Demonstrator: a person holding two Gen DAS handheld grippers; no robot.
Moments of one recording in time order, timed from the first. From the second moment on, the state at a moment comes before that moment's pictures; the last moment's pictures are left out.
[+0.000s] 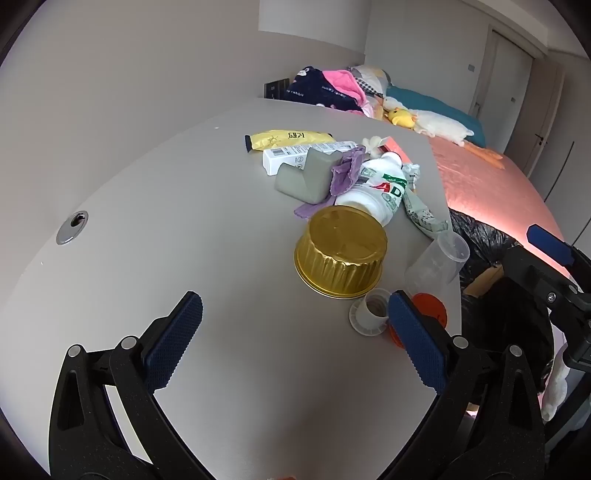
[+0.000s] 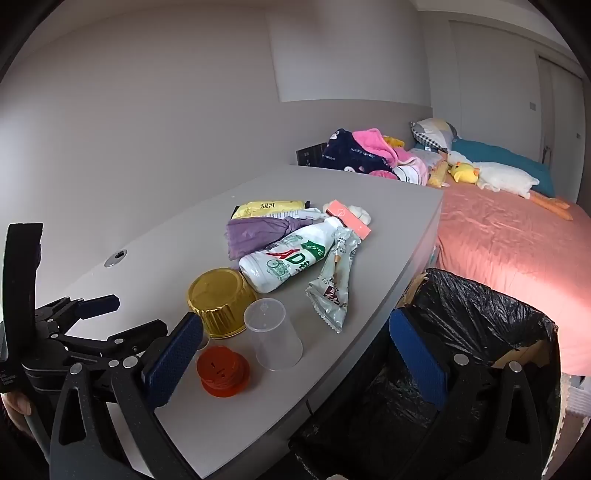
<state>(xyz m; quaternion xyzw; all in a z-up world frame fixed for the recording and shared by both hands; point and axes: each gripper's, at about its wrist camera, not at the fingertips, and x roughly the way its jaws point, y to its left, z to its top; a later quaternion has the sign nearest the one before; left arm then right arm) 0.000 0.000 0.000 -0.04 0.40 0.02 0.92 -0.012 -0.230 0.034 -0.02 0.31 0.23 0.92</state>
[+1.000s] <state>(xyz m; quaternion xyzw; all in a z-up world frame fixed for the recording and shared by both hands) -0.003 0.003 0.008 -0.04 0.39 0.00 0.92 -0.014 -0.232 0.036 -0.02 0.31 0.23 0.92</state>
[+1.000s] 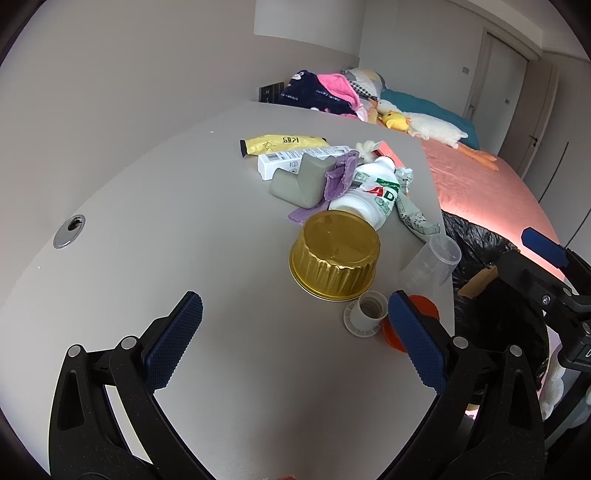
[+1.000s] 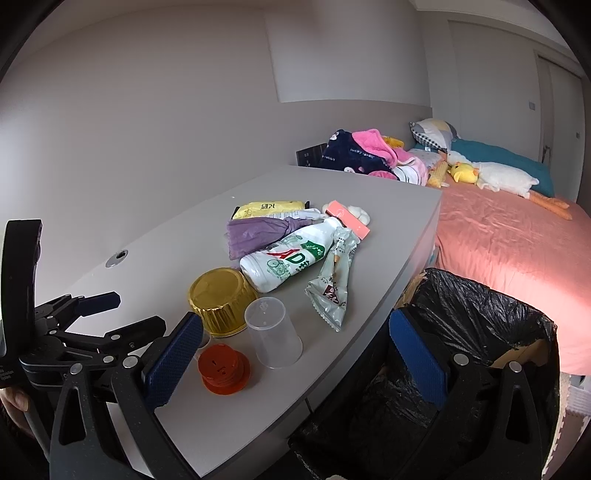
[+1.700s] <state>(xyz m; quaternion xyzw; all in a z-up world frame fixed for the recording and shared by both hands) -0.002 -0.001 0.007 -0.03 0.39 0.00 0.92 -0.015 -0.235 0.037 -0.02 0.31 0.23 0.92</state>
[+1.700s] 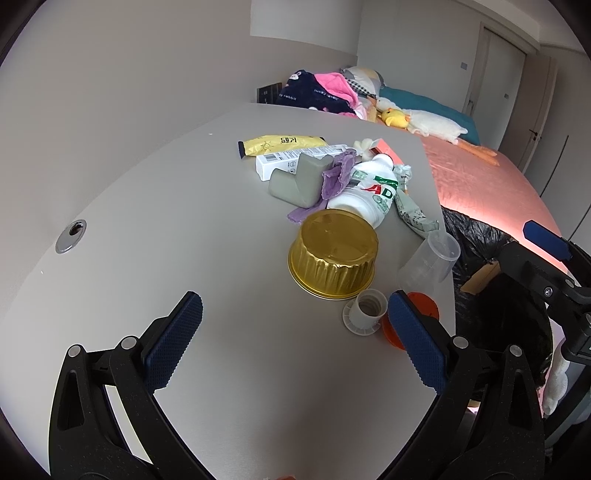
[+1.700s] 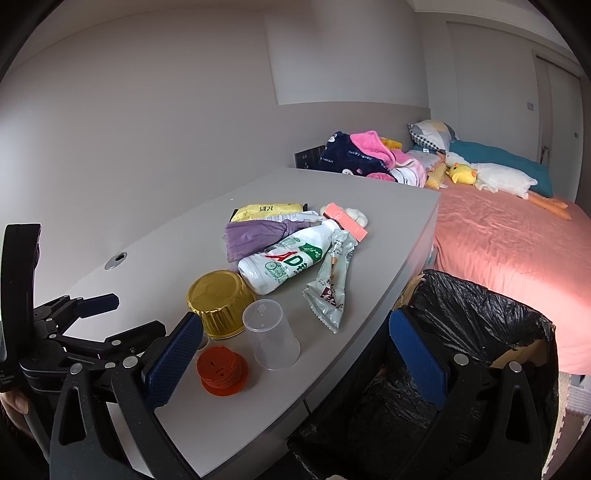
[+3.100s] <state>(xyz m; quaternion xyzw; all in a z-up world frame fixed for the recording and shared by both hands) -0.001 -0.001 0.001 -0.03 0.40 0.00 0.92 -0.004 -0.229 0.020 -0.02 0.33 0.24 0.91</state>
